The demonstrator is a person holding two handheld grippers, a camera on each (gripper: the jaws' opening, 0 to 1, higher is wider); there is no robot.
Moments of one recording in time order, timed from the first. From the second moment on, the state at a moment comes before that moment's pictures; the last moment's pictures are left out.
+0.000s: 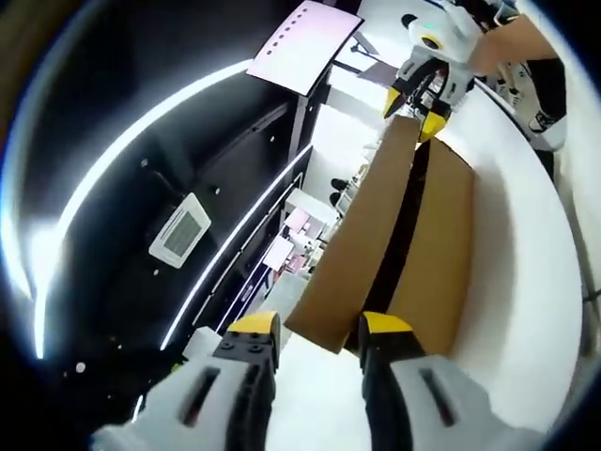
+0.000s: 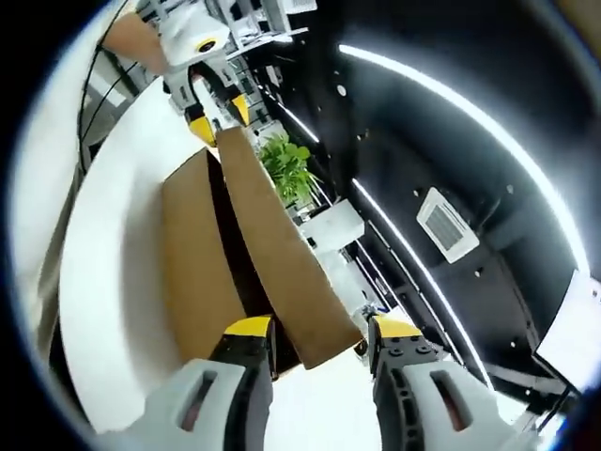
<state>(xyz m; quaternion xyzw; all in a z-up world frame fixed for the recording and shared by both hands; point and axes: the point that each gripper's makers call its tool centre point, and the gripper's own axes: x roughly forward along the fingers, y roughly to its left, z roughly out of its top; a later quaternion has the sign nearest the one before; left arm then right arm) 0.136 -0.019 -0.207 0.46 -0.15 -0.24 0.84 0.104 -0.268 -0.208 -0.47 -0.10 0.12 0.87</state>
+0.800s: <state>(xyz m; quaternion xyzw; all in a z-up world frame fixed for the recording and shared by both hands) 0.145 -0.017 -0.197 0.35 -0.13 -0.25 0.89 0.118 -0.275 -0.202 -0.24 -0.09 0.07 0.96</state>
